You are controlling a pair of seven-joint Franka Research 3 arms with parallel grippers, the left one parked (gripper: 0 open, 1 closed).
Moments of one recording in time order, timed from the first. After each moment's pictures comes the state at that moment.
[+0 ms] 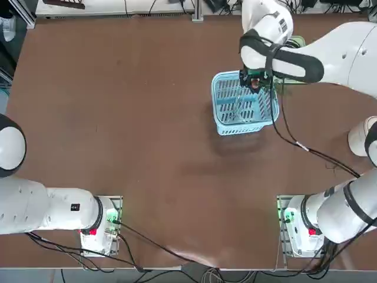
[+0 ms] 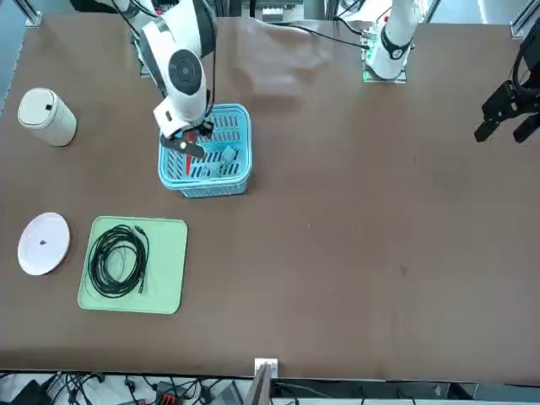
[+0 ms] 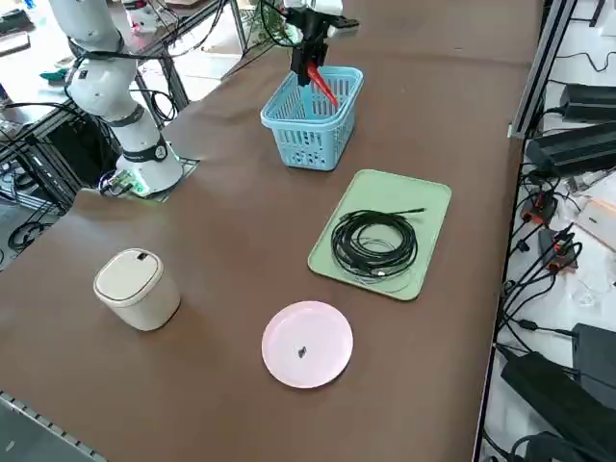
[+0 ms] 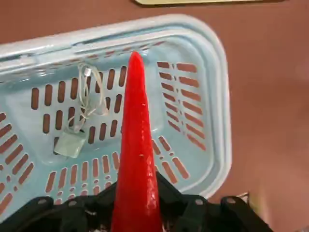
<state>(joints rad) 0.46 0.14 0.13 -1.91 -0.11 1.70 0.77</state>
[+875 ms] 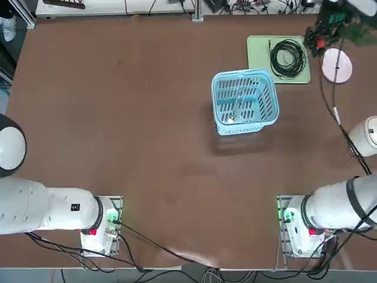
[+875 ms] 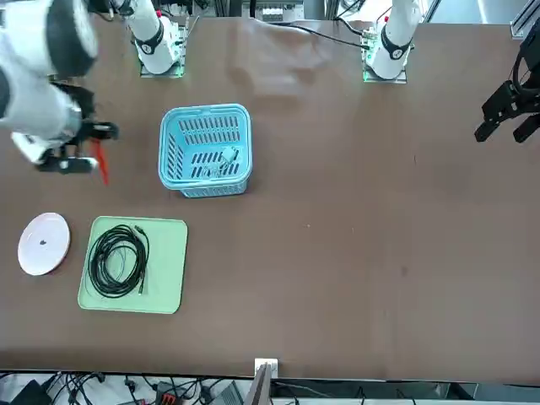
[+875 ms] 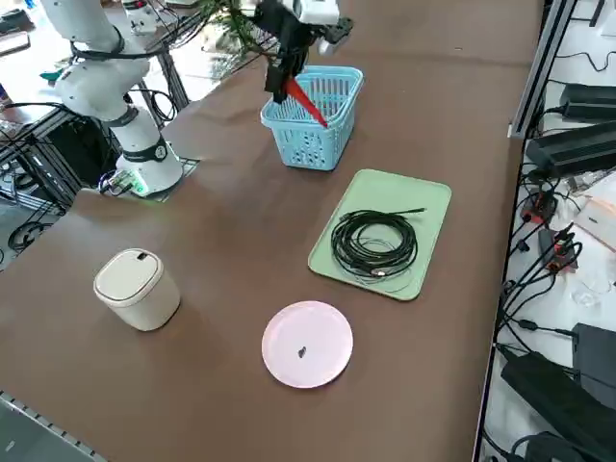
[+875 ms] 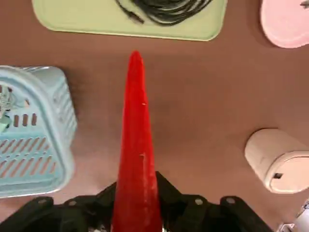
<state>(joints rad) -0.09 0.08 0.11 -1.74 -0.10 1.49 0.02</state>
